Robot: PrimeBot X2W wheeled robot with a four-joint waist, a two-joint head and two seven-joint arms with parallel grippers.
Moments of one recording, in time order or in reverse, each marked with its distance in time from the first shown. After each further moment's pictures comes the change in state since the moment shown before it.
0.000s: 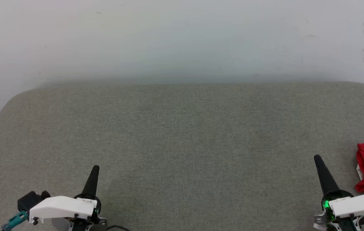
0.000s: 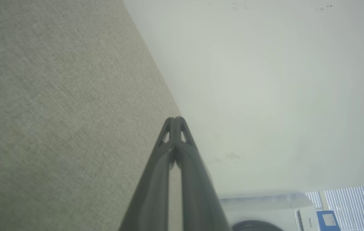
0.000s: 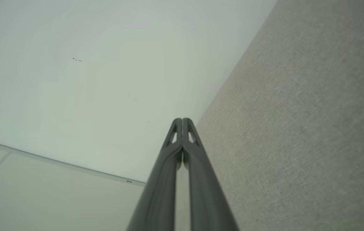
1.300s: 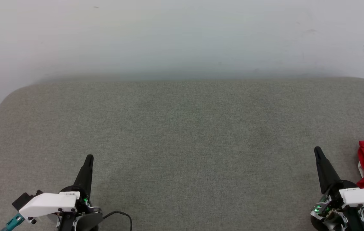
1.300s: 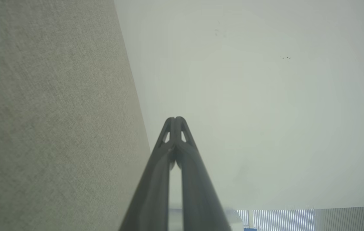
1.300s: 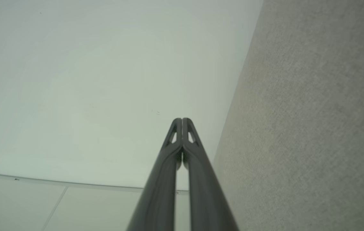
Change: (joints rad) left arm -0.032 -0.037 0.079 -0.003 -0.281 -0.053 0.078; right arm -0.071 0.000 -0.005 0.077 0.318 0.000 0.026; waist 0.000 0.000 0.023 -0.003
